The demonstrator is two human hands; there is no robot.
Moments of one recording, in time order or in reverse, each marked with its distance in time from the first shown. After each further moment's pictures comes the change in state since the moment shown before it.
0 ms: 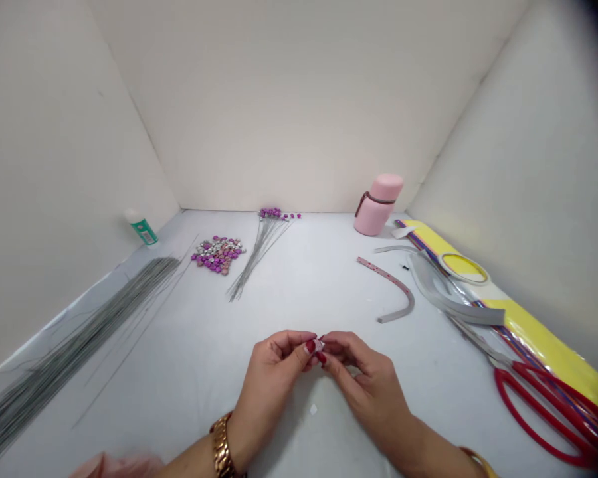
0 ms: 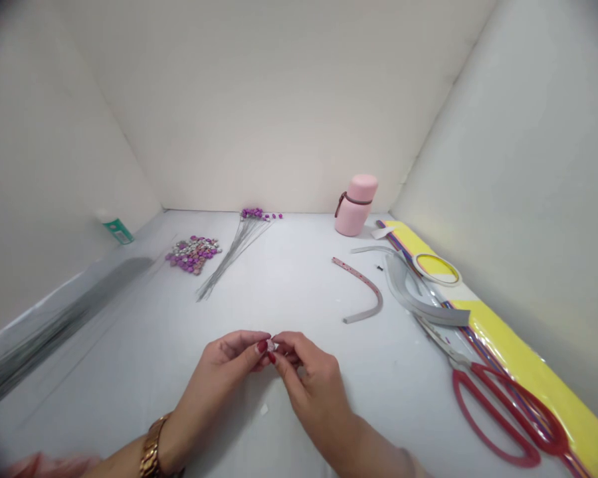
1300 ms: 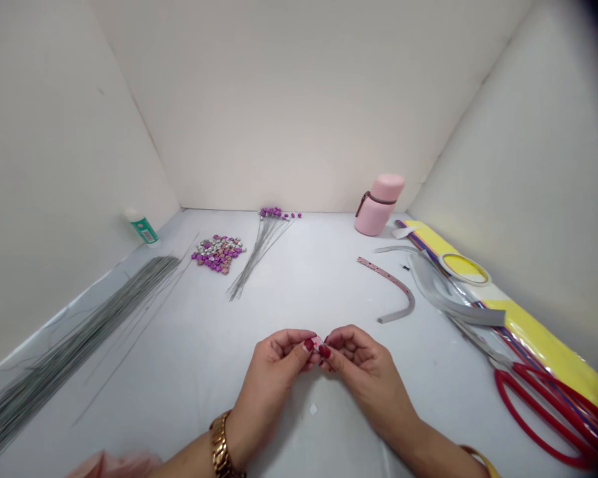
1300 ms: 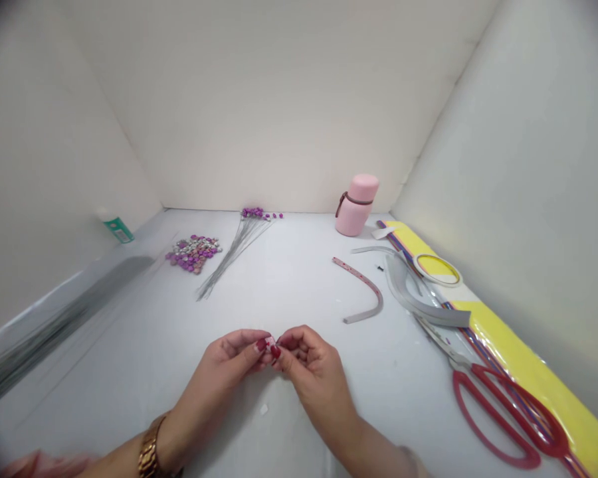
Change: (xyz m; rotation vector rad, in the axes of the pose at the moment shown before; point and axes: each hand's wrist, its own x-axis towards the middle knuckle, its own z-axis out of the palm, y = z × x) left_hand 0.001 -0.002 0.001 -0.154 -0.039 -0.040; right_hand 0.007 -0.004 0.002 0.516 0.024 0.330
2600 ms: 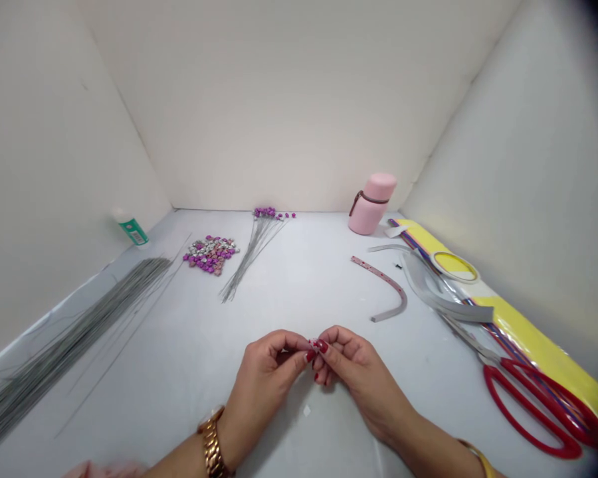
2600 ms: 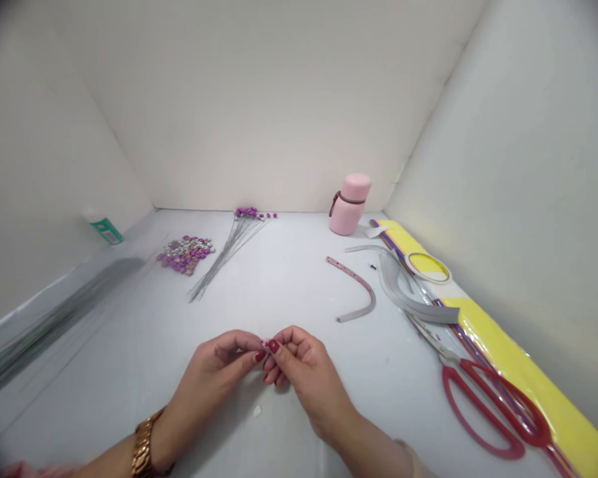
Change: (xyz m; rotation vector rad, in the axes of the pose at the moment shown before) left_hand 0.001 0.002 -0.006 0.374 -0.077 0.212; right_hand 0.004 -0.001 -0.001 0.161 -0.084 0.183
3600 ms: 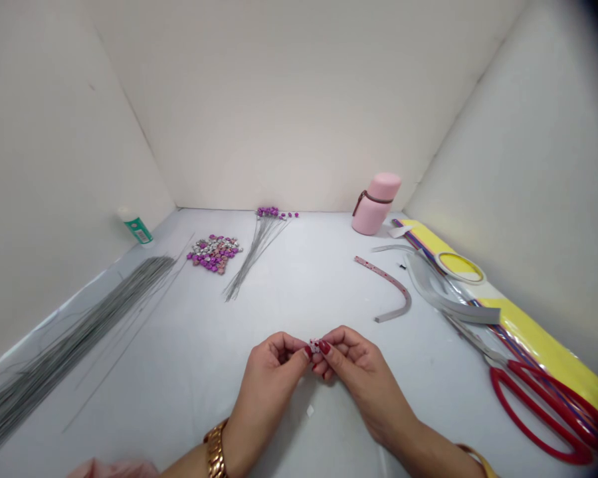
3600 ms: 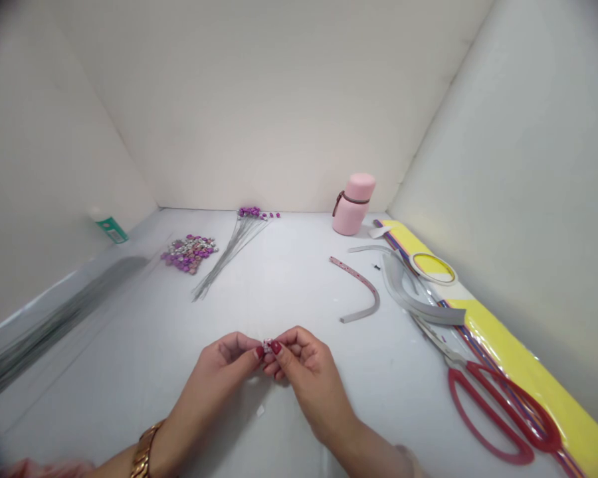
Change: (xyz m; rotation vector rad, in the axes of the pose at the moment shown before) left_hand -0.001 -0.001 0.008 -0.097 0.129 -0.197; right_hand 0.000 0.006 0.002 -0.025 0.038 -0.081
